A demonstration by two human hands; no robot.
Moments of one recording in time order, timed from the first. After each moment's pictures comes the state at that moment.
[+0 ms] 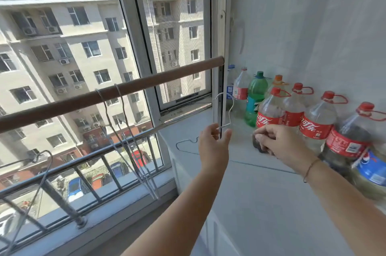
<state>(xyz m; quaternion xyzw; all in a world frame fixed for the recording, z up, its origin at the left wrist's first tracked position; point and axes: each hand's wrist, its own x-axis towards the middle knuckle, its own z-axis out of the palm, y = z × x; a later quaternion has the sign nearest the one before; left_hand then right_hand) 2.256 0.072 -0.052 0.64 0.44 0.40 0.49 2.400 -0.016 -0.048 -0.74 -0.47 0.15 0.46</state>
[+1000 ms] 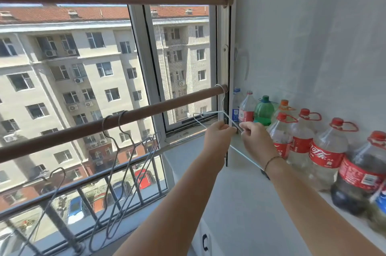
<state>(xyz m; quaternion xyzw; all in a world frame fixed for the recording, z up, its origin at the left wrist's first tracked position) 2.270 0.102 0.030 0.62 0.36 0.34 0.61 2.370 0.063 0.006 -0.78 -0.43 0.07 0.45</state>
